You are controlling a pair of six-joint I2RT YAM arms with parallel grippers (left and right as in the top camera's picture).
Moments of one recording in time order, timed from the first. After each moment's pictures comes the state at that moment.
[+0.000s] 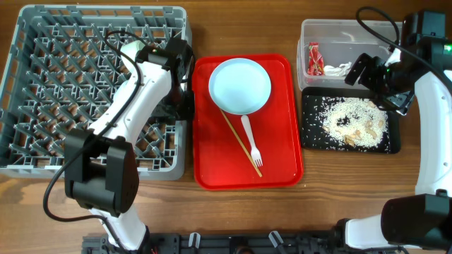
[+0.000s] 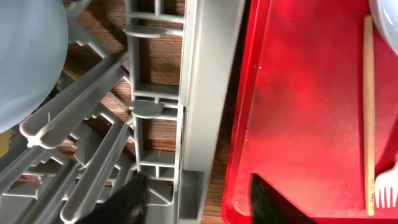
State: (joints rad) left arm -0.30 1.90 1.51 -1.27 0.03 -0.36; right arm -0.17 1.63 1.67 -1.37 -0.09 0.40
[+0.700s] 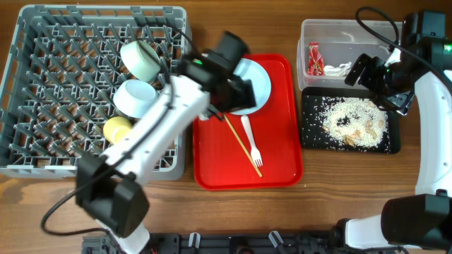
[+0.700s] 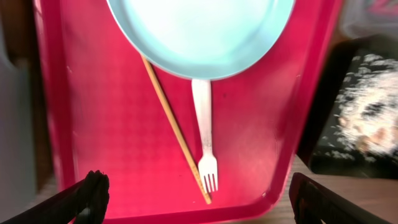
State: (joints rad) left arm -0.63 1.84 1.66 -1.13 0.07 -0.81; right arm -0.17 1.63 1.67 -1.37 -0.09 0.39
